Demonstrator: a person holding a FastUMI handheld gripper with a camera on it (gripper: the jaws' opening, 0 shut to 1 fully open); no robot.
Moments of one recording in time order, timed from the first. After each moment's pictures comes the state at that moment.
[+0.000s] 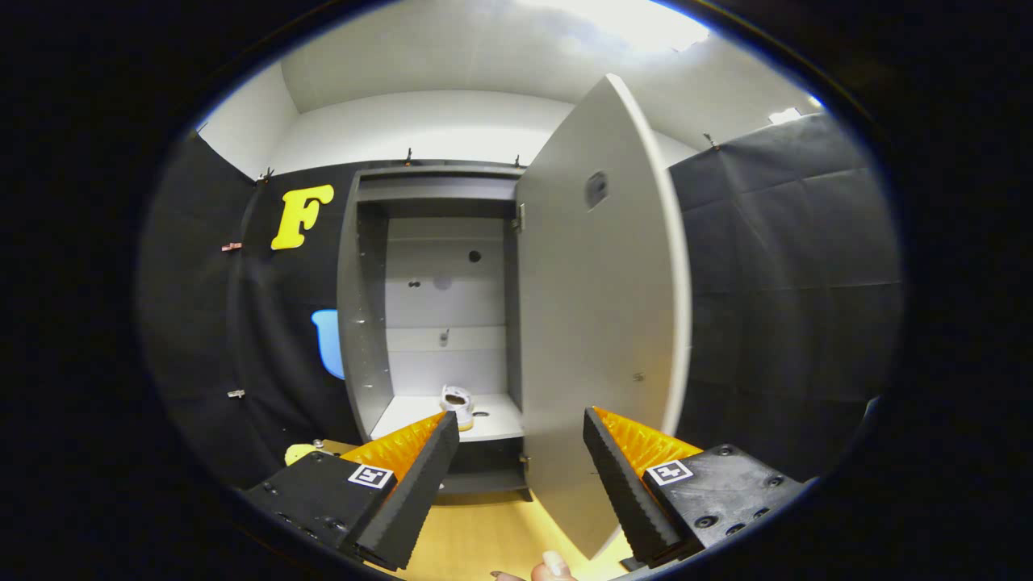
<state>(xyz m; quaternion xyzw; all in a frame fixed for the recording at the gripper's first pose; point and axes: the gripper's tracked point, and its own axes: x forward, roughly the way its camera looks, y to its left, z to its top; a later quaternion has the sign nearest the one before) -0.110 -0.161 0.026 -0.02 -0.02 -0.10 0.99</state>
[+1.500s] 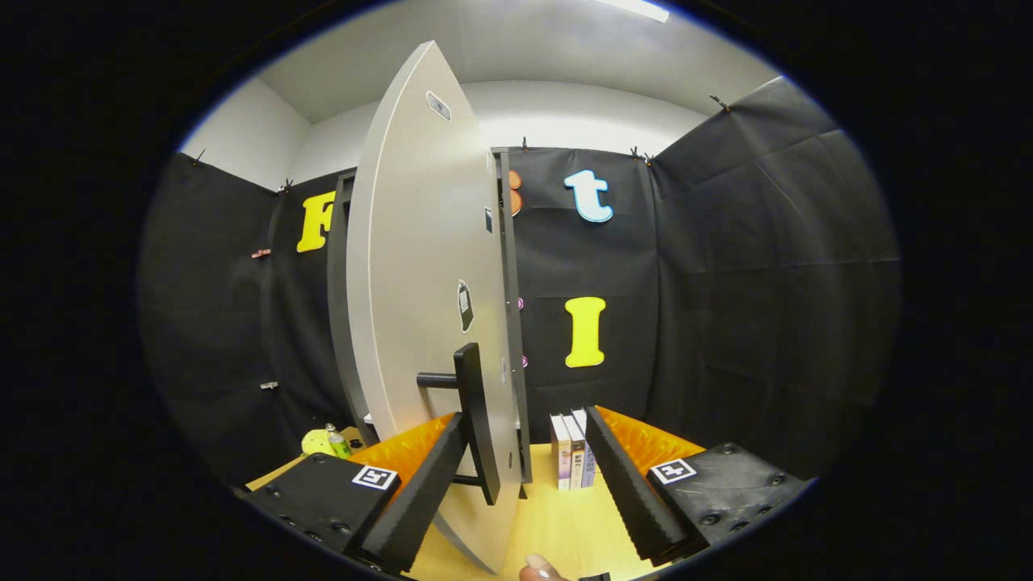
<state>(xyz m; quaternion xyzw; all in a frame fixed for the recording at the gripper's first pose) -0.065 -0.223 -0.006 0.01 0.03 0.02 1.00</state>
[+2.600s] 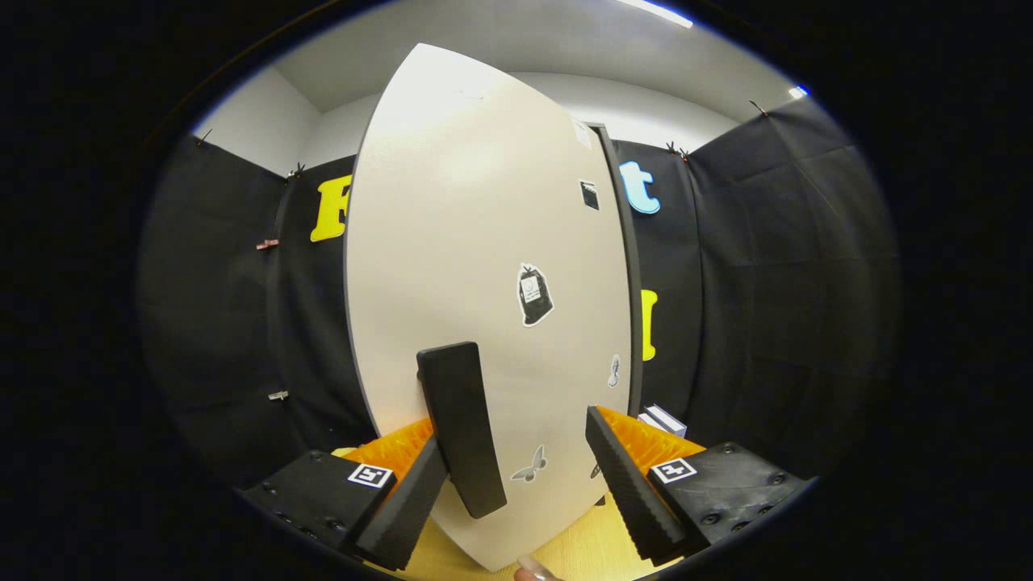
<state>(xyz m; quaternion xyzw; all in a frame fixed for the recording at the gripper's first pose) 0.006 -0.049 -0.032 0.00 0.04 0.01 1.00</state>
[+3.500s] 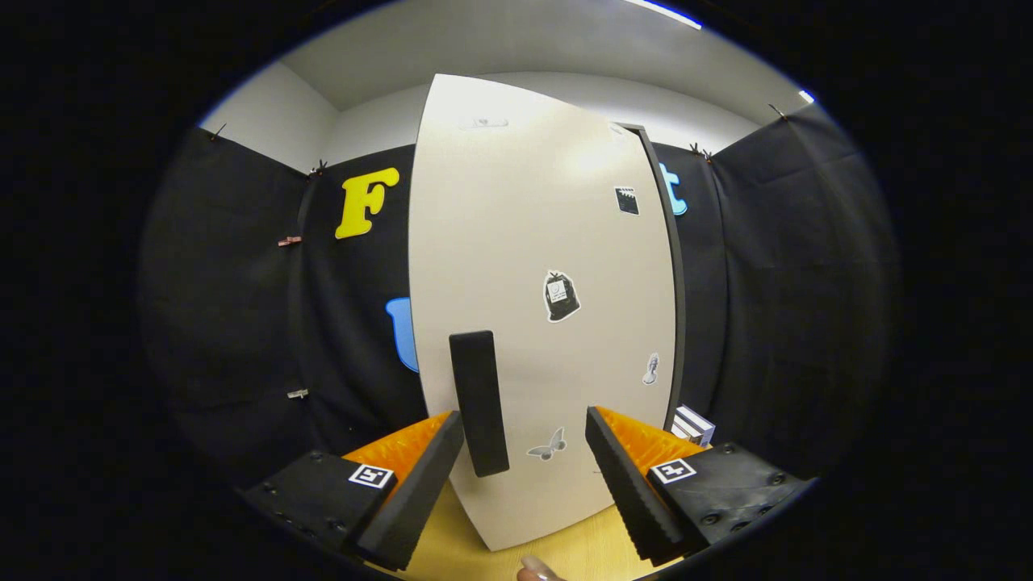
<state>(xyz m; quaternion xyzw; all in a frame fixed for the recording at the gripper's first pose) -0.007 -0.003 -0.030 0.01 0.03 0.04 1.00</state>
